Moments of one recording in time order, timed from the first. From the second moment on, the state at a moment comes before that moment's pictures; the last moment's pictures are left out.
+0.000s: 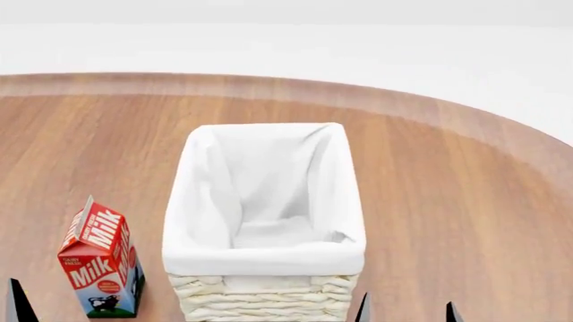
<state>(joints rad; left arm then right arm) 0.15 -0.26 0.16 0.17 -0.21 0.51 -0.40 -0.09 0.26 -0.20 -0.16 0.35 -0.25 0.22</state>
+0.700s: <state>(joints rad) 0.15 -0.26 0.17 0.16 -0.20 0.51 -0.42 -0.08 0.35 -0.19 -0.14 0.46 -0.21 0.15</state>
